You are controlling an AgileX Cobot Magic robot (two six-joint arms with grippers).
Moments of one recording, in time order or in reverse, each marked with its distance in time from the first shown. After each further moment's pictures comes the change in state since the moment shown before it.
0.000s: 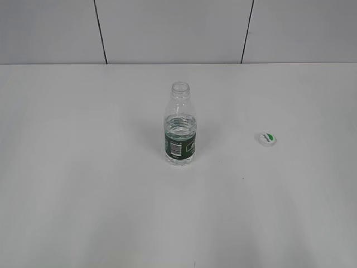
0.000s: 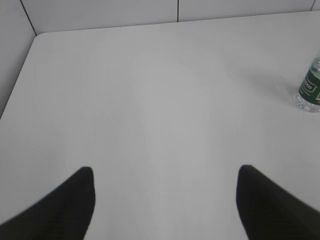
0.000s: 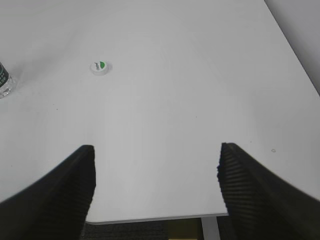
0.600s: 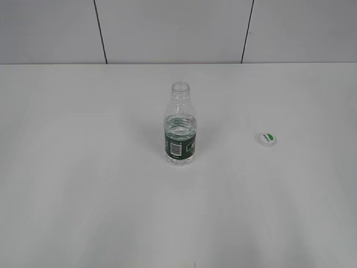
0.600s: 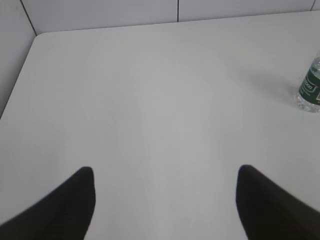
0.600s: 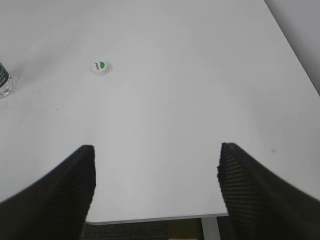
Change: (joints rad) left arm 0.000 0.000 0.000 0.000 0.000 0.000; right arm 0.000 0.000 0.000 0.000 0.000 0.000
